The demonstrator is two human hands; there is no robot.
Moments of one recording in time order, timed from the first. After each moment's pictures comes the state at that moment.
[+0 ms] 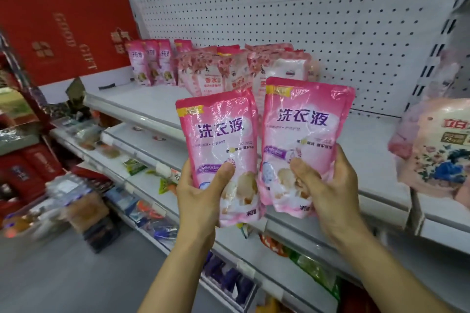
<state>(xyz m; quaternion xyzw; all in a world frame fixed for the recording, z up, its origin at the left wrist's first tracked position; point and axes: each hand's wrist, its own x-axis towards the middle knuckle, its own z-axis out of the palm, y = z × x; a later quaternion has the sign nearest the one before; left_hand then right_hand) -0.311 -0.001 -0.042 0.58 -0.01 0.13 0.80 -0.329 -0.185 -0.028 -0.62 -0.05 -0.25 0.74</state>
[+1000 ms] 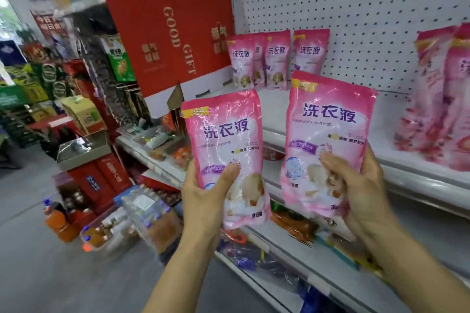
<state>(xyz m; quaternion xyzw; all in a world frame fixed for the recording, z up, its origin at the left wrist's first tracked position) -0.088 0.398 -0.051 0.60 0.01 0.17 0.78 -0.089 0.186 -0.039 -0.55 -0.02 -0.15 0.82</state>
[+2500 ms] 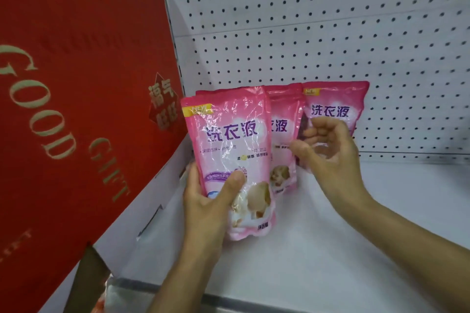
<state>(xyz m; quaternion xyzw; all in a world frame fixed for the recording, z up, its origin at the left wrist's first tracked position) 0.375 0.434 0.004 0.56 -0.16 -0.03 0.81 0.321 0.251 0.026 -0.71 0.08 -0.42 0.57</state>
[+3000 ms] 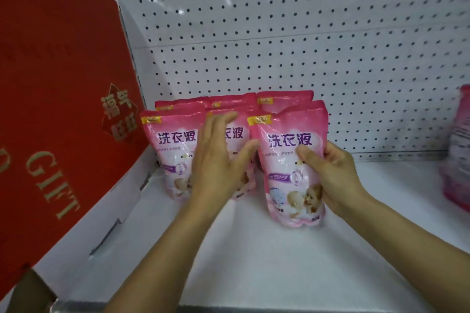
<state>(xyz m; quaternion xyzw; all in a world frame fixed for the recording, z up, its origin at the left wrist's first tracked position) 0.385 0.358 0.044 0.74 -0.40 0.22 0.50 0.277 0.195 0.018 -0.59 0.18 -0.38 0.69</state>
